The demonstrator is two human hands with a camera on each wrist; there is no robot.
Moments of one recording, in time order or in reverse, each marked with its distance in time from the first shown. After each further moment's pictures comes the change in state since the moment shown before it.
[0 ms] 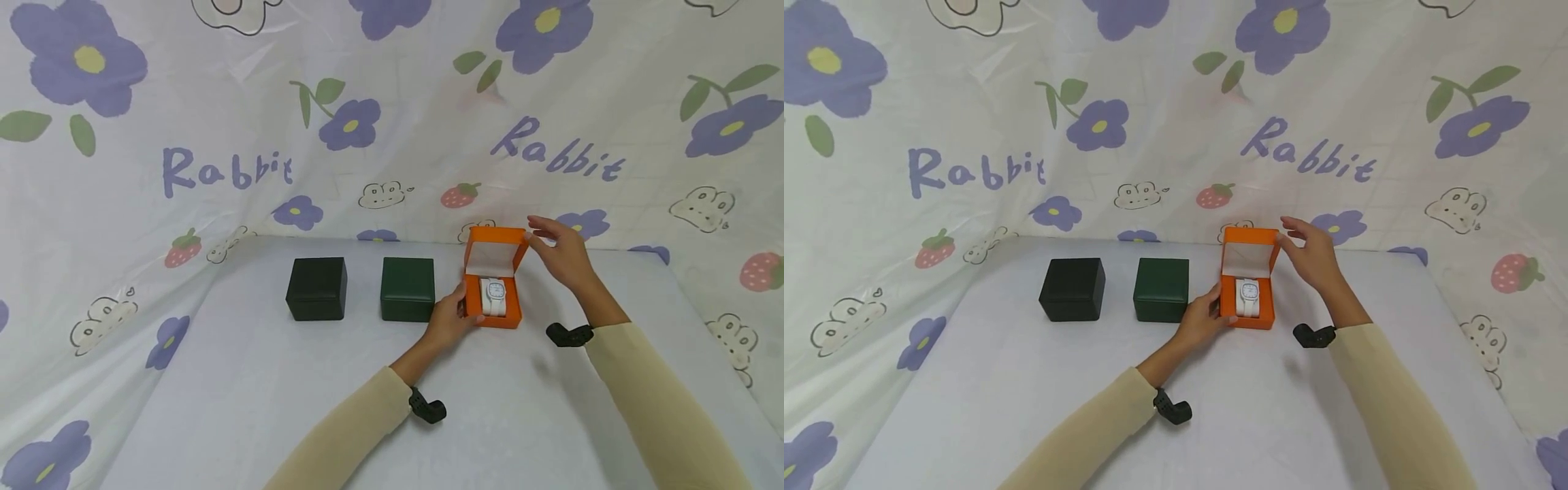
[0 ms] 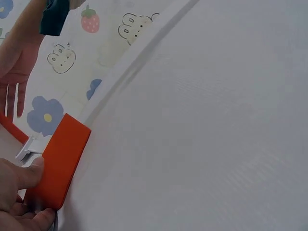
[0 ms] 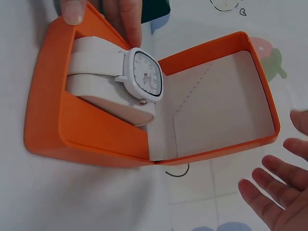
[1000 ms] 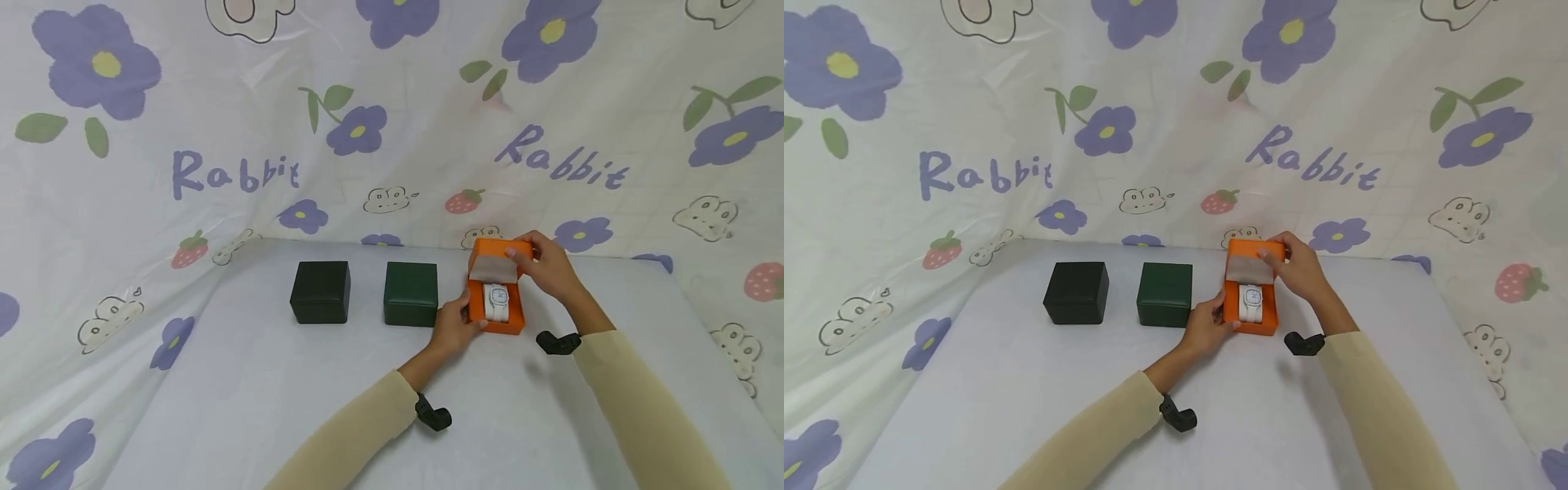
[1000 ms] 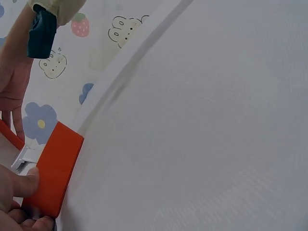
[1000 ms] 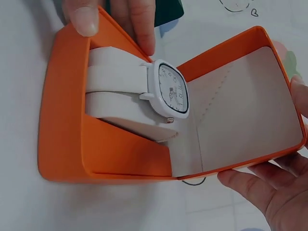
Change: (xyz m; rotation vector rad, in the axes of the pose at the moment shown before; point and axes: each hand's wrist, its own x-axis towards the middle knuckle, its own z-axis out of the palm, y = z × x) left_hand -0.005 0.008 0.007 -0.057 0.096 -0.027; right_hand 0.002 0.006 0.024 0.048 -0.065 -0.089
